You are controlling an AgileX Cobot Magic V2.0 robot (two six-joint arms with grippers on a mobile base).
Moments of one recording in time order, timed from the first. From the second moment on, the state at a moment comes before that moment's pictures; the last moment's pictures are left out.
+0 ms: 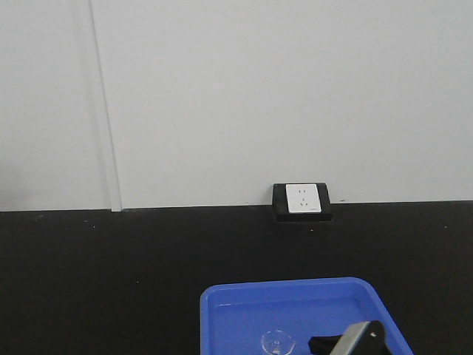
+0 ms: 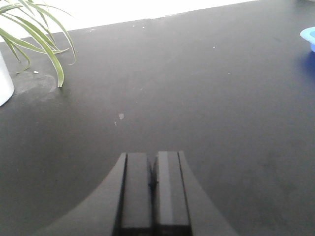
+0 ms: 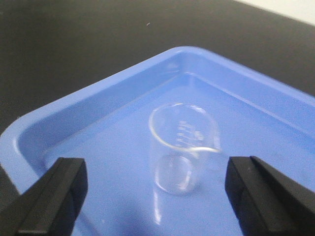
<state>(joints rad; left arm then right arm) 0.00 -0.02 0.03 0.07 0.37 0.02 0.20 1.82 -0.55 -0.78 -0.87 0.26</state>
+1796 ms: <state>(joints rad) 0.00 -0.02 0.03 0.07 0.37 0.02 0.54 1.53 -0.92 -1.00 -0.54 0.81</state>
